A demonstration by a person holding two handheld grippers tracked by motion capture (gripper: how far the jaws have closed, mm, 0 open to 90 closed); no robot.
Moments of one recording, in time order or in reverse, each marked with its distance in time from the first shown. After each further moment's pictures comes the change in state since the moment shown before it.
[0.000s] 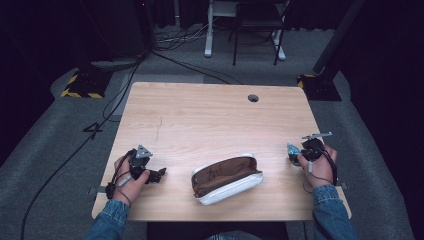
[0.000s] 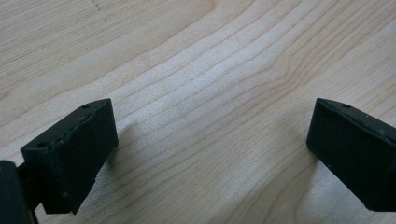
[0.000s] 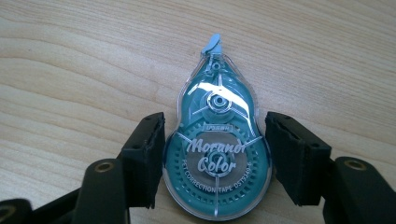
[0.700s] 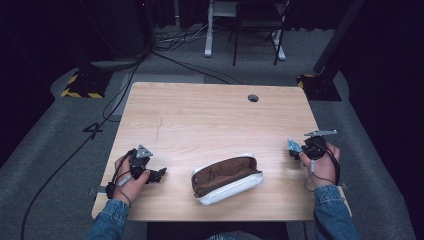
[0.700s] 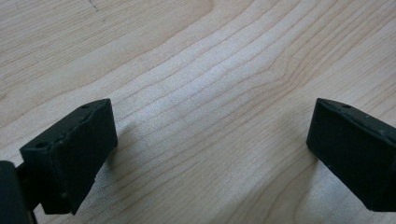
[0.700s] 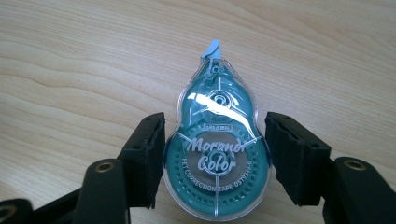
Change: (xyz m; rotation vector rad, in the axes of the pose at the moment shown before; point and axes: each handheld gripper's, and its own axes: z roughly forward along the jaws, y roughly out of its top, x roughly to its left) left arm 0.000 0.001 0.000 0.003 -0.005 0.002; right arm 0.007 0.009 -0.024 -0.086 0.020 -0.012
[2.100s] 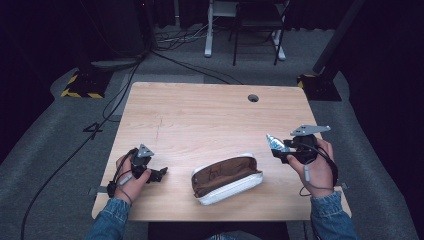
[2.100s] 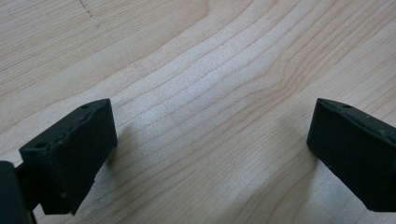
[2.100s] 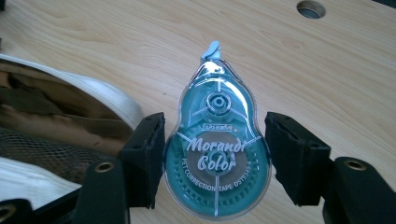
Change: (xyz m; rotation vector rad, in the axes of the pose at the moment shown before) left arm -0.001 0.003 0.003 -0.002 -0.009 0.011; right arm 0.092 0.037 -0.077 -0.109 0.169 -0.229
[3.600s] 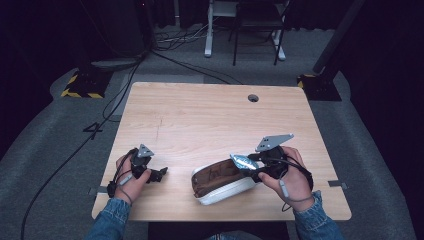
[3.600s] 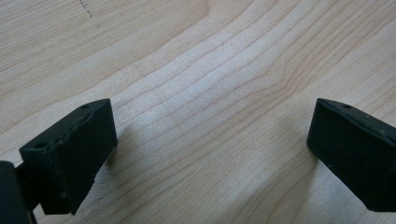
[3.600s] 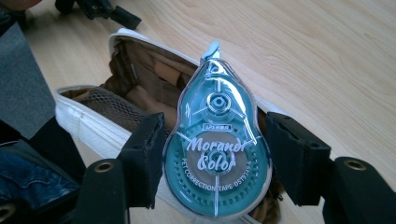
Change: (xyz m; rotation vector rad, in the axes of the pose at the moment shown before) left arm 0.000 0.000 0.000 0.000 0.000 0.000; right arm 0.086 0.023 0.012 0.056 0.267 -0.202
